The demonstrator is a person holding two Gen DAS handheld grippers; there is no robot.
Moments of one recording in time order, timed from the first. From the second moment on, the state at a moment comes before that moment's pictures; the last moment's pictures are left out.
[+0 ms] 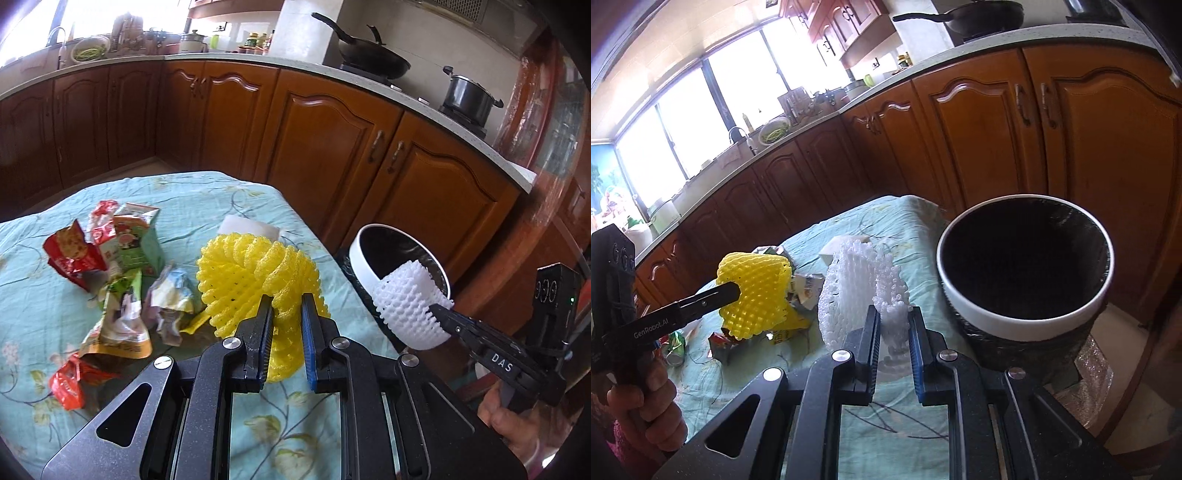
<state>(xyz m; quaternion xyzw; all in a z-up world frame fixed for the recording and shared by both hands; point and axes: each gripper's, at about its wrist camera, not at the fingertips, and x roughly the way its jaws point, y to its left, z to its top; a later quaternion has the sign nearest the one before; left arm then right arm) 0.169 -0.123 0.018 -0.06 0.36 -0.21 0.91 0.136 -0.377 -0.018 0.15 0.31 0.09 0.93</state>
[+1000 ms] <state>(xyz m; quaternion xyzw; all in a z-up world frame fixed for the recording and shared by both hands) 0.257 -0.314 0.001 -0.02 0.43 -0.35 0.83 0.194 -0.487 -0.019 0.14 0.35 -0.05 0.93</state>
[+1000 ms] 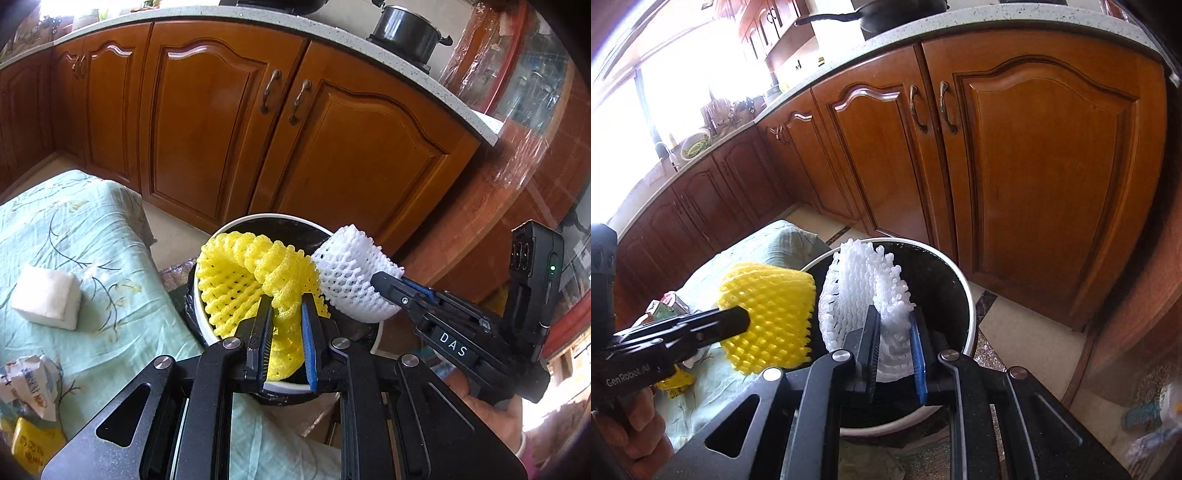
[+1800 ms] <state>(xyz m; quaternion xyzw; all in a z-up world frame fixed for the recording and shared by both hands) 0.223 -0.257 -0.010 -0.03 0.41 -0.31 0.86 0.180 -0.477 -0.020 0.18 0.32 -0.03 0.93</state>
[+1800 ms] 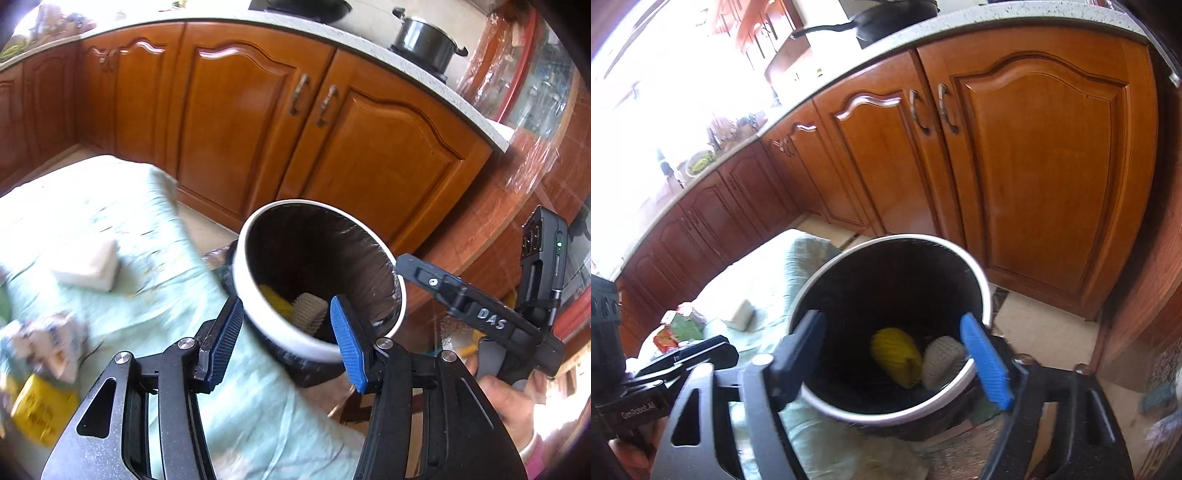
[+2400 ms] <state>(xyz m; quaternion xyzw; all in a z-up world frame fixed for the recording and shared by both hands) 0.156 -0.091 -0.011 -0.09 0.40 -0.18 0.90 0.148 -0.357 -0.026 0.17 0.32 0.09 0.93</state>
